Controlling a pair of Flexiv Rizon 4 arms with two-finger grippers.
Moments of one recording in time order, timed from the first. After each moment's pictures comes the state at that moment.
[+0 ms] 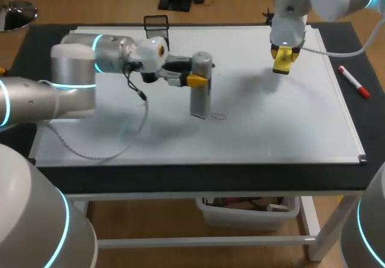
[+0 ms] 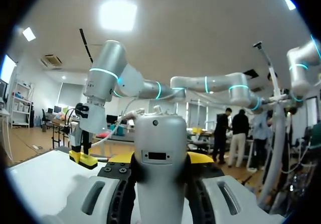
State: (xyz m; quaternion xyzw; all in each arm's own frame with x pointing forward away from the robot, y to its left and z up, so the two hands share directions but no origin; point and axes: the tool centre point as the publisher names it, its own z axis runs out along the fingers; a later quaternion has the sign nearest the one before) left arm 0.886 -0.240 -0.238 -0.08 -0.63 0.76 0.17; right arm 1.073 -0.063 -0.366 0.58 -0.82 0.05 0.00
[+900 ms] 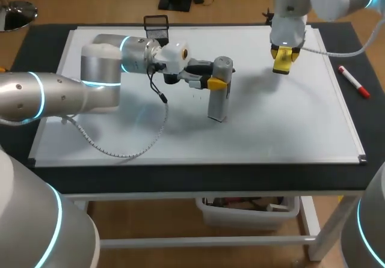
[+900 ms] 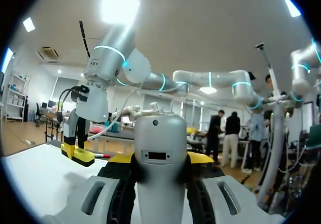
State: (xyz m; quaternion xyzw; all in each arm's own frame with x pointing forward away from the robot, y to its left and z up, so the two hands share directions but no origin) left arm 0.905 -0.286 -0.269 -0.09 -0.63 0.75 0.20; right arm 1.073 -0.063 -0.366 0.58 -0.82 0.05 0.00
